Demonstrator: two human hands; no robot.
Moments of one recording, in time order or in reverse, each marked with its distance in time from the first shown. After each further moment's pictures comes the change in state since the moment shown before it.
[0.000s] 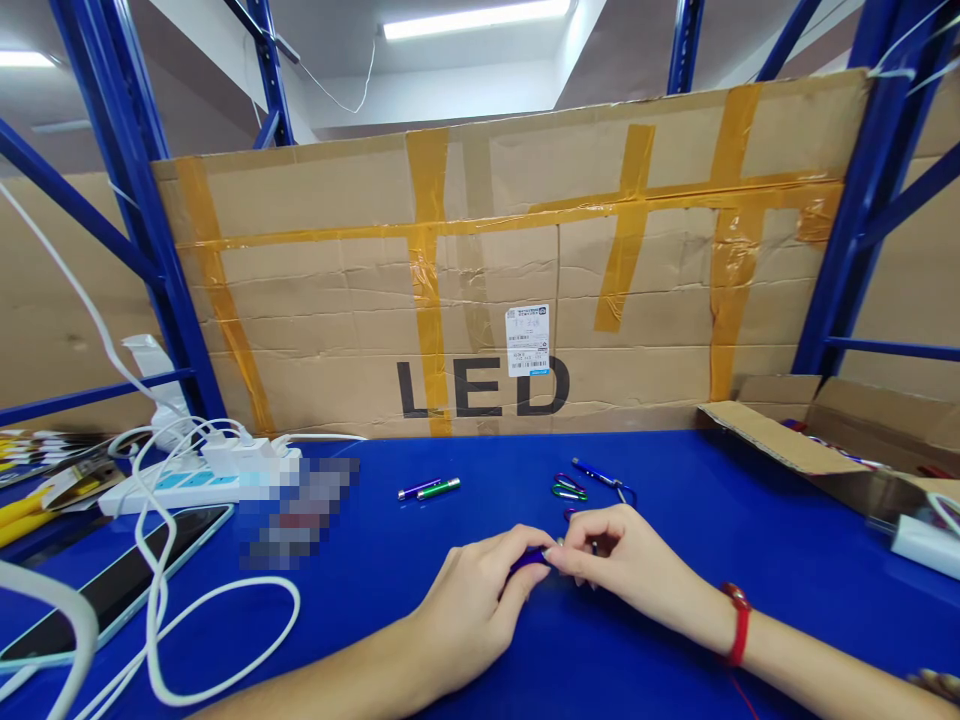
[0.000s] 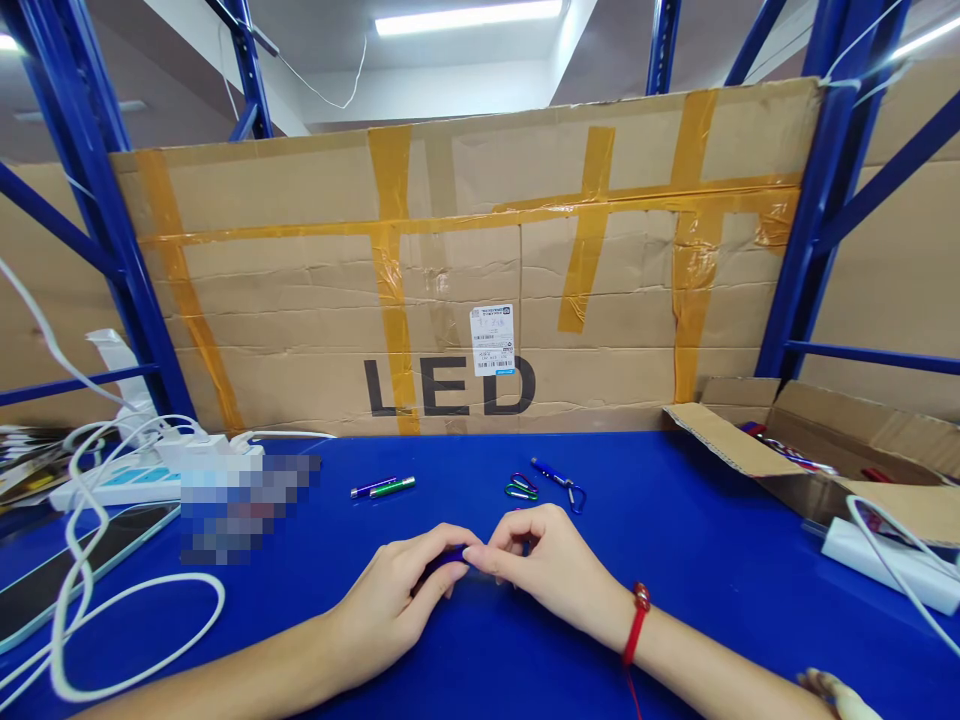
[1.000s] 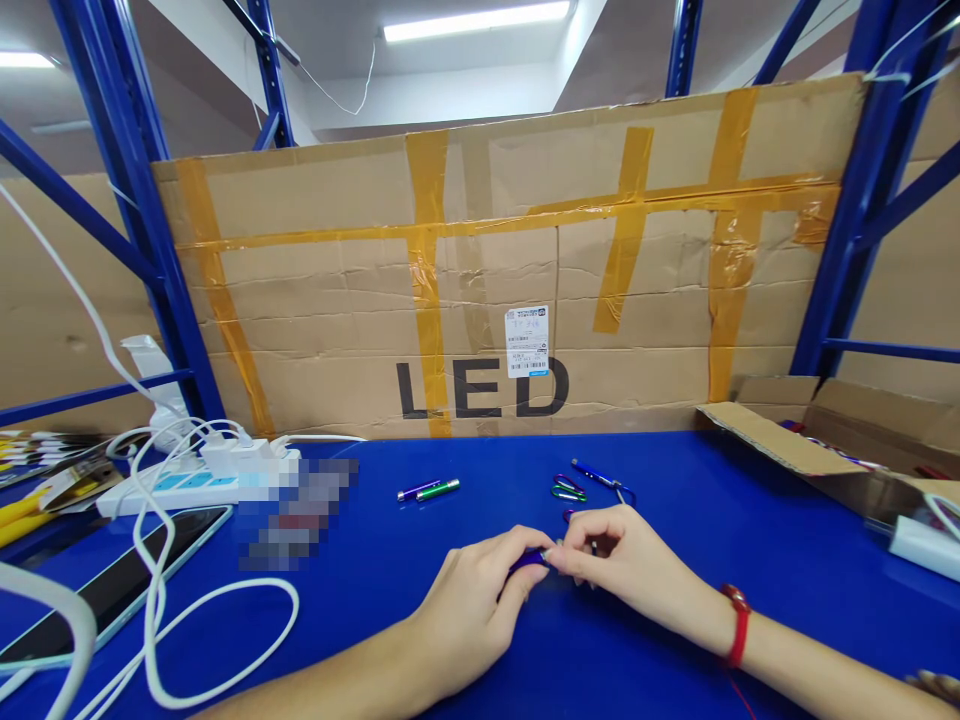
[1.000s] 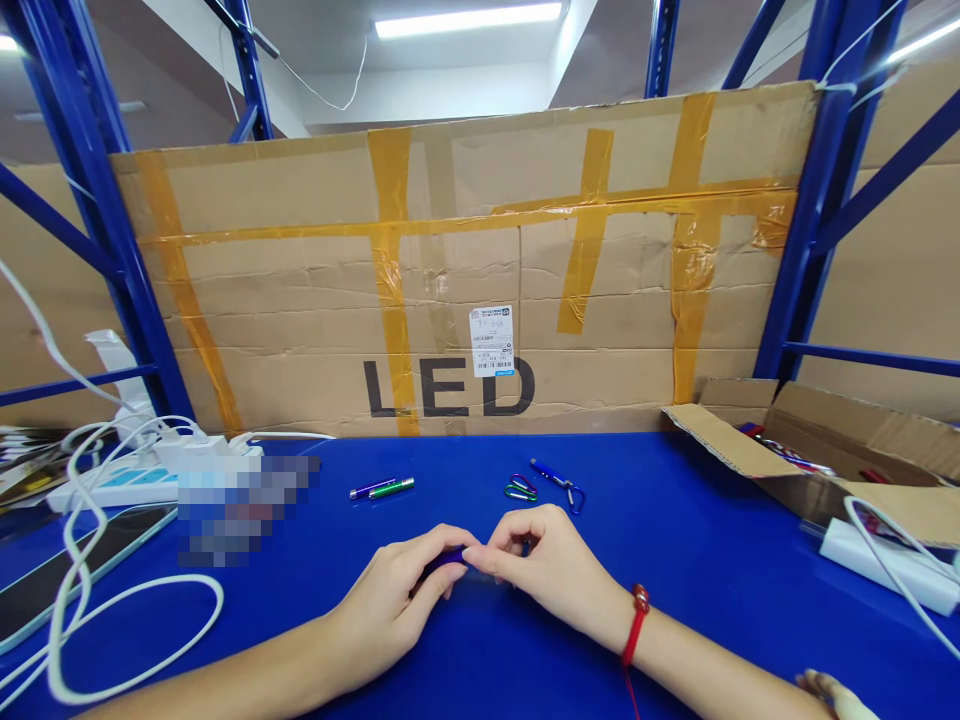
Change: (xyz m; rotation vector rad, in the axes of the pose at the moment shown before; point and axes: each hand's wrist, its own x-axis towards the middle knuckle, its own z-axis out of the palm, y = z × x) left_hand 0.001 0.001 -0.001 0.029 0.002 -0.019; right_hand -0.001 0.002 -0.001 -0.026 0.020 -0.023
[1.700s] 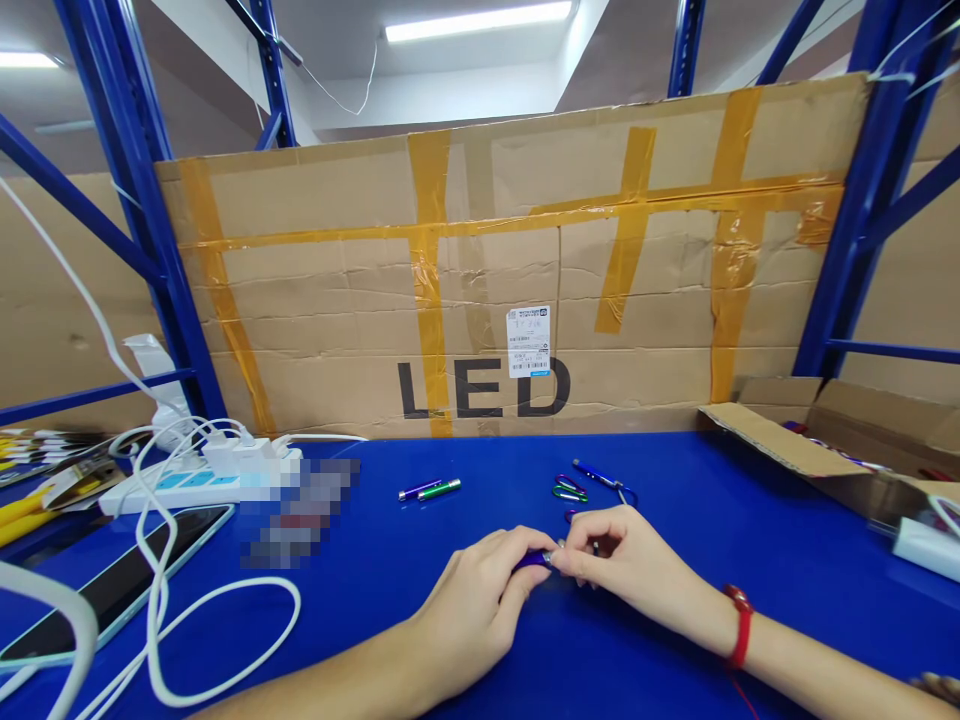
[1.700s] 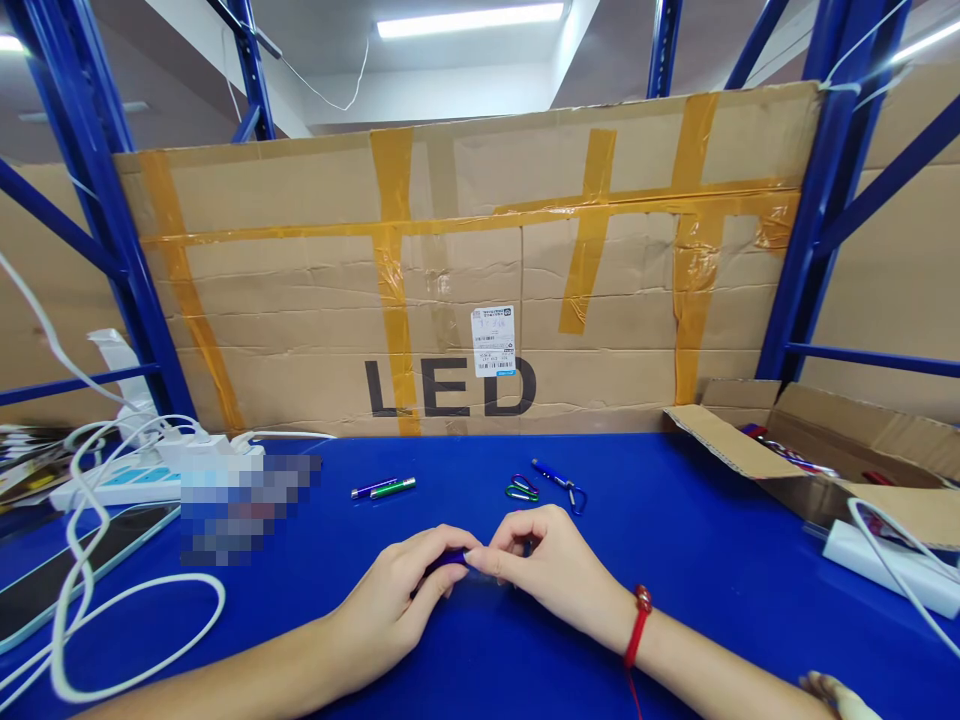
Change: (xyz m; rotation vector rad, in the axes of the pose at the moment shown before) left_hand 0.001 -0.001 0.000 -0.044 0.009 0.045; right_hand 0.001 -0.003 0.000 0.015 0.004 0.027
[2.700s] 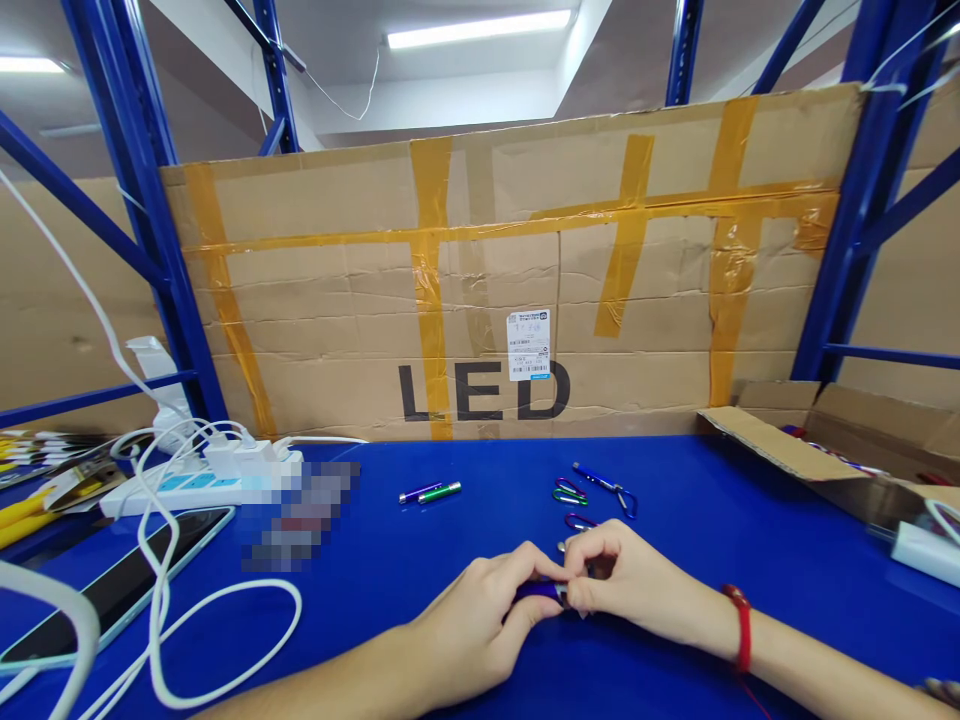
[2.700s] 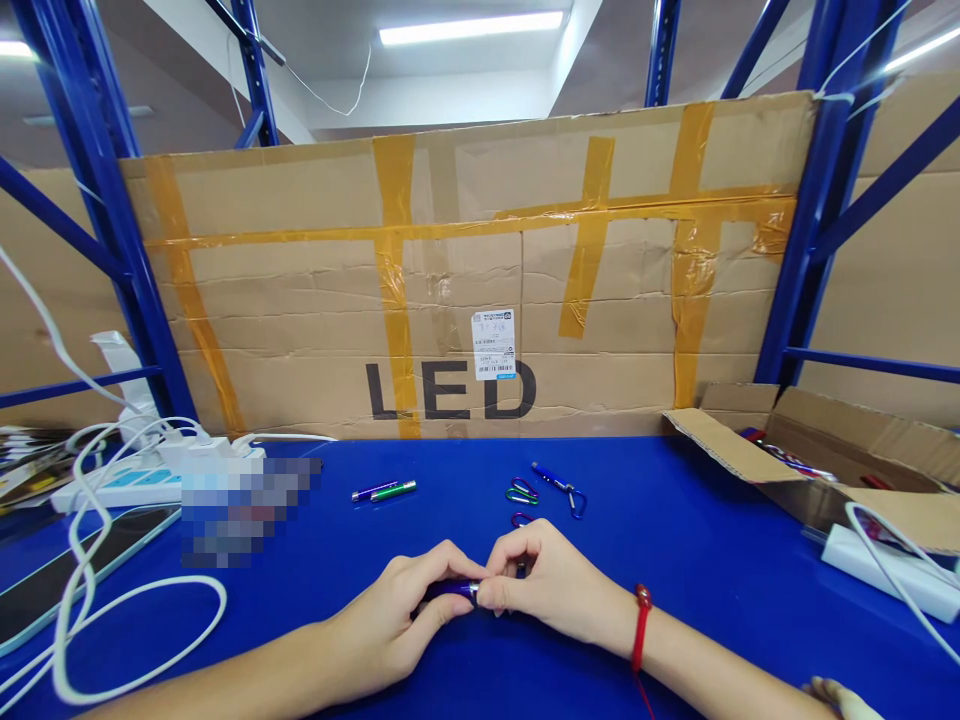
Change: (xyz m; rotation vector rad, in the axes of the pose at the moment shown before) left_hand -0.004 0.001 -0.003 -0.099 -0.149 0.020; right_hand -0.003 0.006 0.000 0.212 -0.228 -0.022
